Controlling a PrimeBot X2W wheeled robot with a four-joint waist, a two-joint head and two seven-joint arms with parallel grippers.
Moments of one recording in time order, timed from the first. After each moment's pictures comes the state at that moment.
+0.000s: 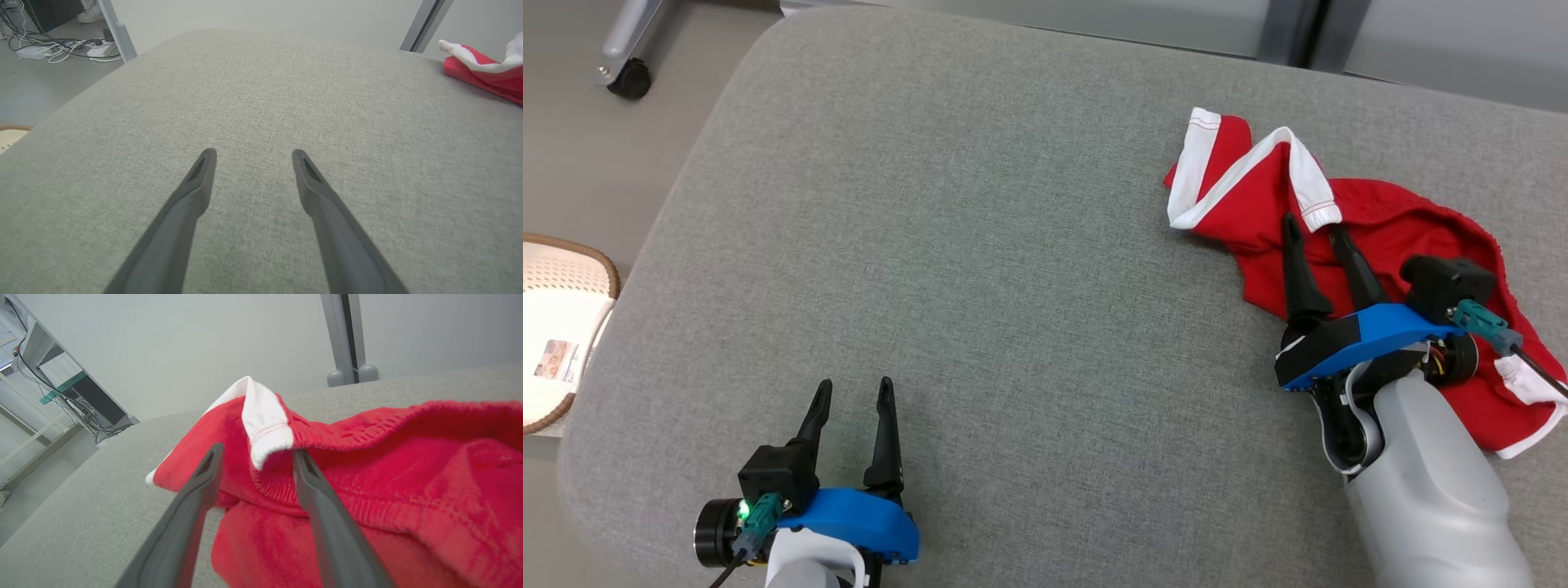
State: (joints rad) left arm -0.16 0.05 -0.15 0.44 -0.23 -0.02 -0.26; right arm -0.59 -0.05 0.05 0.70 0.35 0.13 -0.26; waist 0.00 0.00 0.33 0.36
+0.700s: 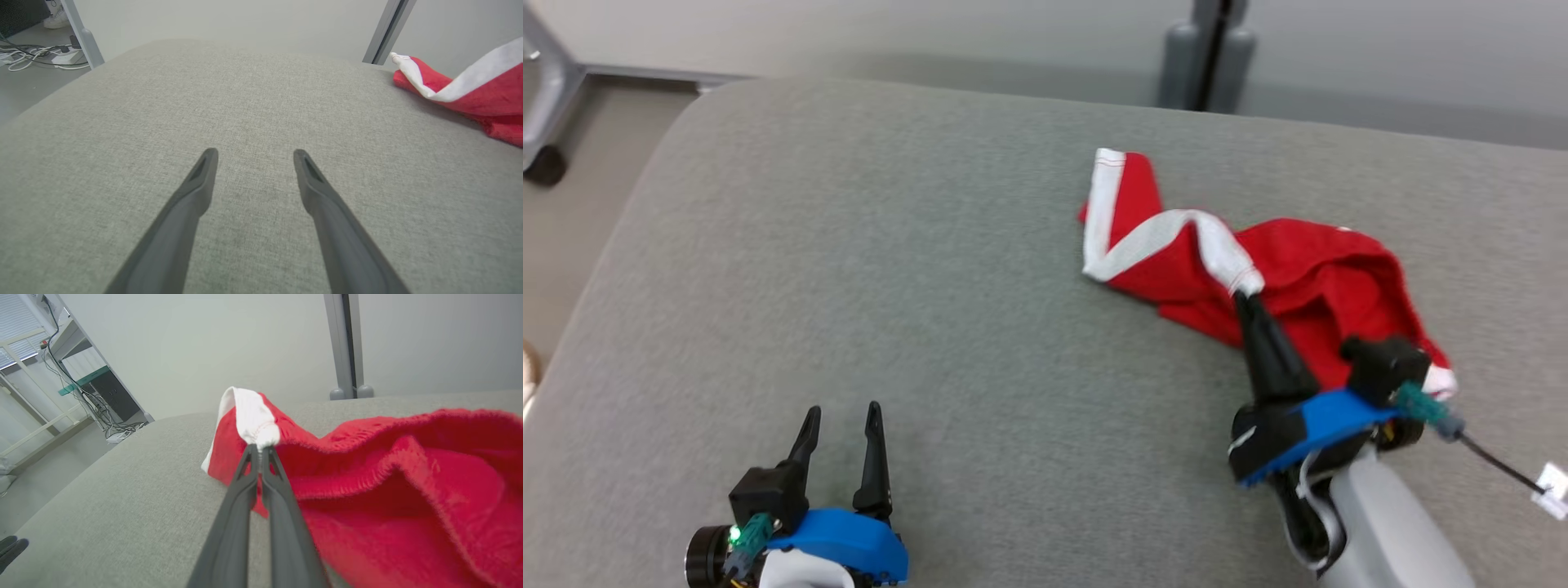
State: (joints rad) left arm -0.13 0.05 -0.13 0.46 -0.23 -0.03 -0.26; right arm -0.42 -0.05 0.18 0.52 0.37 0.13 -0.26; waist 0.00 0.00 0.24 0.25
